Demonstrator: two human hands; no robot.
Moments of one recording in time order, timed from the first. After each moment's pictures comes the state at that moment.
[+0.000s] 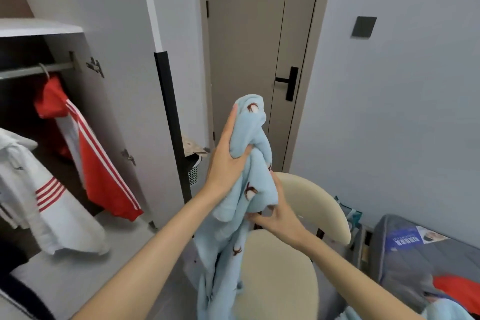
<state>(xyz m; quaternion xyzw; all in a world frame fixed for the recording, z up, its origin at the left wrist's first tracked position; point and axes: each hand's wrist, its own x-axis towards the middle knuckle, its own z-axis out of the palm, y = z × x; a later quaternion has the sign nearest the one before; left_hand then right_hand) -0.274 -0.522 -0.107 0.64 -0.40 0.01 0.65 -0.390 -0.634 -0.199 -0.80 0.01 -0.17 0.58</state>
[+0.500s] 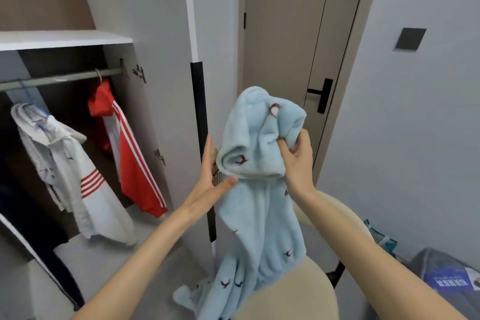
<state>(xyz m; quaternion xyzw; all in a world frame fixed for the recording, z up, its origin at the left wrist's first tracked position) -0.260 -0.445 -0.128 0.69 -0.34 -0.10 0.63 -0.317 -0.626 -0.097 -0.68 0.07 -0.41 0.60</state>
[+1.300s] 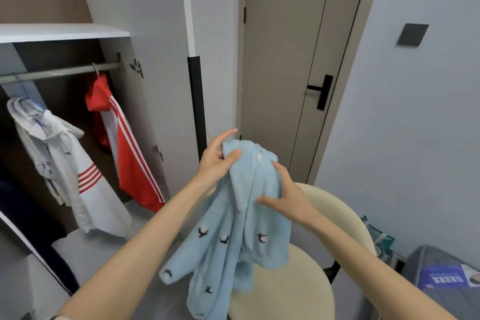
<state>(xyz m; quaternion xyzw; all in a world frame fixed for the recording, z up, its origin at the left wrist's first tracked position) -0.225 -0.488 -0.125 0.63 -0.25 -0.10 0.73 -0.347 -0.645 -0.152 -0.87 0.09 -0.08 0.48</state>
